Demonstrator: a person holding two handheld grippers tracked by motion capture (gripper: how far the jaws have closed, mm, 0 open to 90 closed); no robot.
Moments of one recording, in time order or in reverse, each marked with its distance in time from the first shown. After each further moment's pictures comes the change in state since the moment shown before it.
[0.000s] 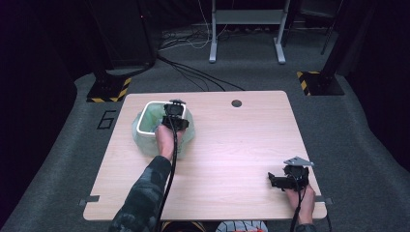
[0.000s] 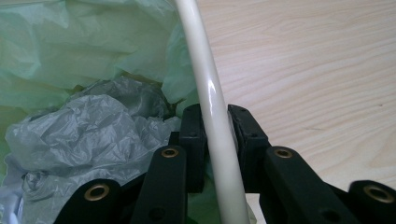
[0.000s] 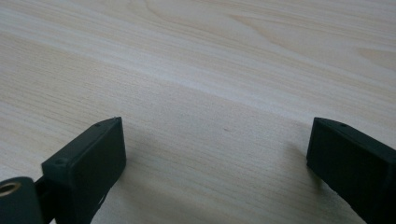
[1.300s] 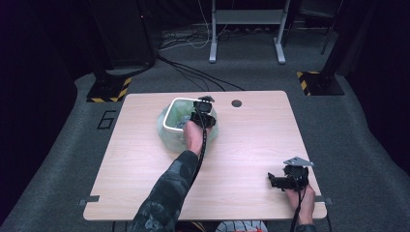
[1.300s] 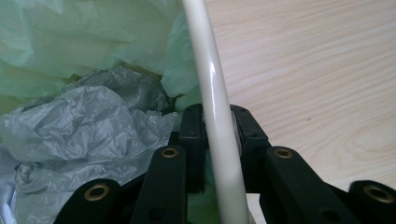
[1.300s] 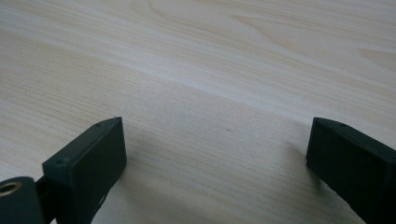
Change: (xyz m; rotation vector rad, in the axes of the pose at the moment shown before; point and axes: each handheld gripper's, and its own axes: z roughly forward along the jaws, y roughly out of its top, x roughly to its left) left arm -0.079 0.029 0.026 0.054 -0.054 0.036; right arm 0.000 0.000 0.000 -0.001 0.006 -0.005
